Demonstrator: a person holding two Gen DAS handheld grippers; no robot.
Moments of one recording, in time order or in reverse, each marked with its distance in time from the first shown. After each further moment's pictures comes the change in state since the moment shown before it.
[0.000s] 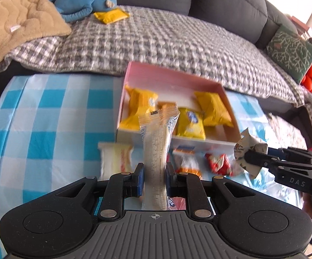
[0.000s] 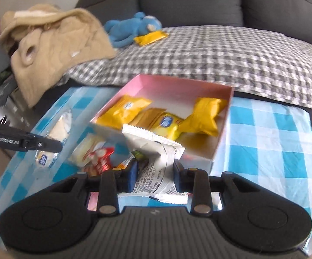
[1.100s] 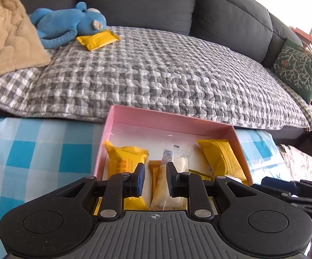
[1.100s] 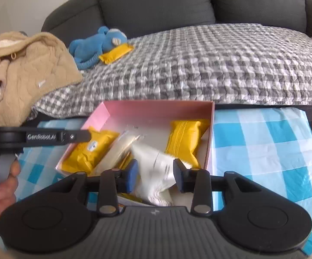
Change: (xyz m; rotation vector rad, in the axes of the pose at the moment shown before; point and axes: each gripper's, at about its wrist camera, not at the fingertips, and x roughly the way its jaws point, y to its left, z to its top) left arm 0.072 -0.014 0.071 0.008 -0.108 0.034; right arm 0.036 -0.027 0.037 0.127 -0.047 -0.032
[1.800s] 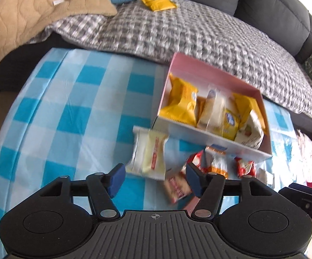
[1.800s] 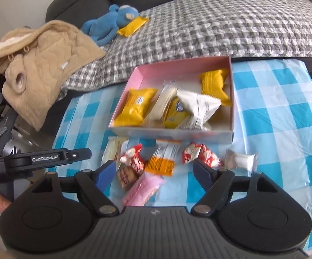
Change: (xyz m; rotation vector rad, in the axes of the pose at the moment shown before) left arm -0.081 0.039 -0.072 -0.184 0.185 0.149; right arm -0.050 0.053 -0.036 0.116 0.233 0.077
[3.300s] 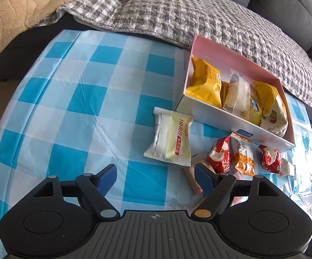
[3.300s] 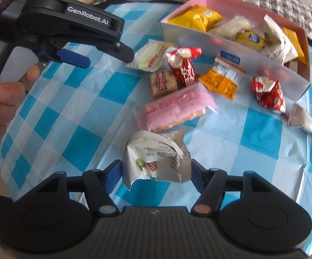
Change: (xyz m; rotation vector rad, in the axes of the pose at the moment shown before) left arm 0.025 0.022 -0.017 -0.021 0.030 0.044; right arm 0.065 0.053 -0.079 -0.398 0.205 -0.006
